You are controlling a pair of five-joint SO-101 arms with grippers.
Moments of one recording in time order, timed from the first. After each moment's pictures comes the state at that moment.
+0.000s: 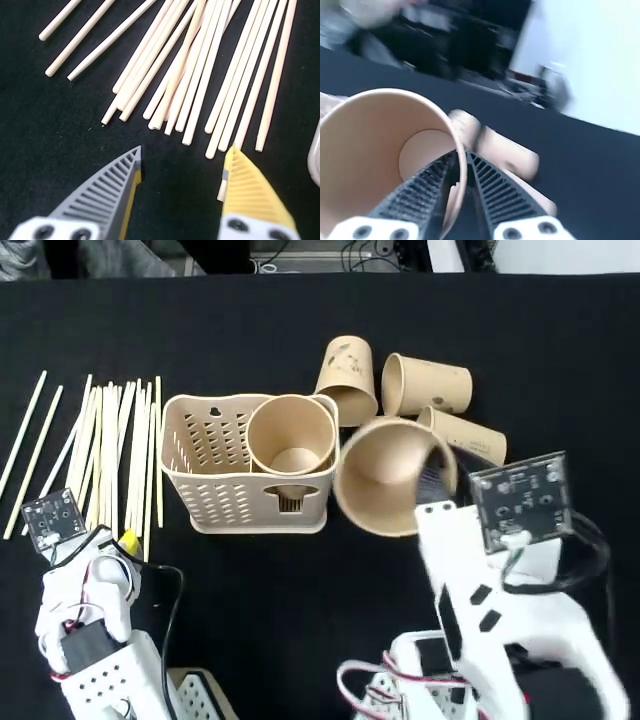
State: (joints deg) left arm -35.1 -103.9 95.5 61.0 -5.7; right arm -9.2 -68.9 17.6 80.0 10.0
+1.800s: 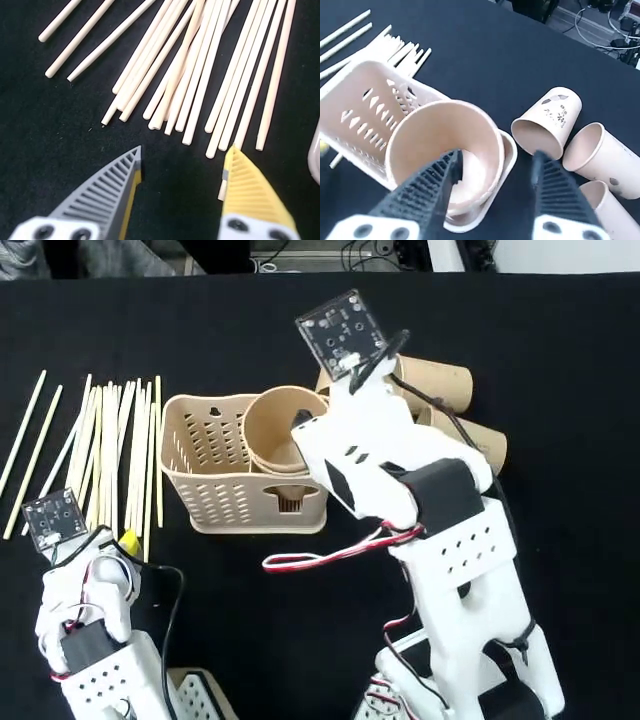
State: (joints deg) left arm -35.1 -103.9 95.5 61.0 -6.4; right arm -25.8 -32.7 9.0 74.3 8.0
